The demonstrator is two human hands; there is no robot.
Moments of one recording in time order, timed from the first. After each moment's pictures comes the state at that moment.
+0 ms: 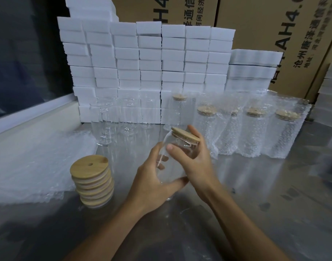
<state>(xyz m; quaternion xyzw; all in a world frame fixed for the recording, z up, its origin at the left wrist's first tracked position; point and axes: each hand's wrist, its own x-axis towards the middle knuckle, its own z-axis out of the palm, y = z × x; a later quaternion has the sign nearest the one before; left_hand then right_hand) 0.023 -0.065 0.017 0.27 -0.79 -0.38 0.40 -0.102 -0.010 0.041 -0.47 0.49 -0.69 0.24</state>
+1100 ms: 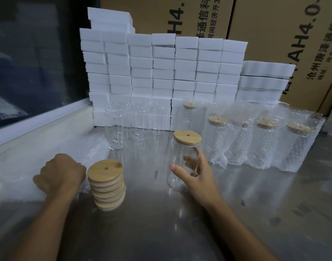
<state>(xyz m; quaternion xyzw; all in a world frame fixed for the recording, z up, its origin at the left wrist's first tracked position) 0.152 -0.158 0.051 0.77 -0.54 -0.11 0.33 -0.104 -0.017 0.019 -0.49 0.61 -0.60 0.19</state>
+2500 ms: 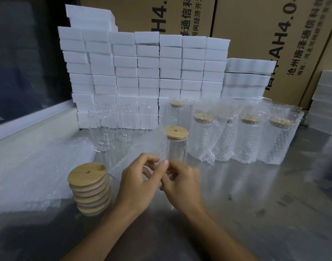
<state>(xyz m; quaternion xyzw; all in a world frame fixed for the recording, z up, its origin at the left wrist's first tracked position) 0.036 -0.058 0.040 0.29 -0.74 -0.32 0.51 -0.080 -0.014 0.016 -0.54 0.63 -0.56 -0.02</state>
